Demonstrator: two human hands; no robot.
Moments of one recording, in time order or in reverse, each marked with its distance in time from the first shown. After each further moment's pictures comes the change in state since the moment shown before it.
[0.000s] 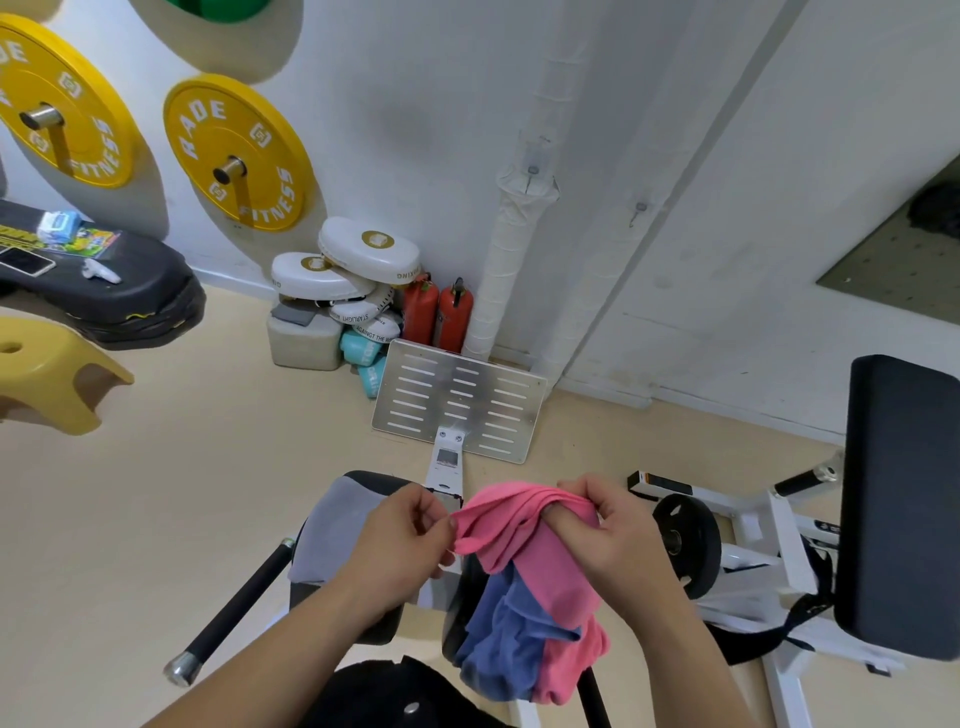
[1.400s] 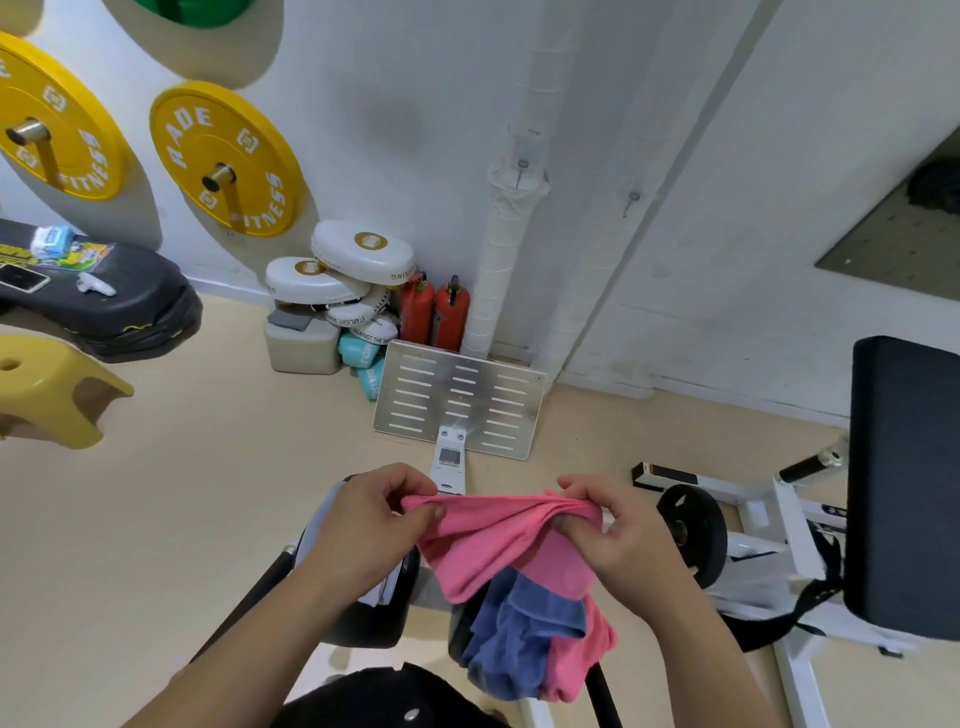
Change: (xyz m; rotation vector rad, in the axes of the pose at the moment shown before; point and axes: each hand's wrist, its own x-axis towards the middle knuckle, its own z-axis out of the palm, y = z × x) left_hand 0.008 0.018 -0.030 0.143 0.075 0.188; right_hand 0.006 0.021 -0.012 -0.079 -0.041 -0.024
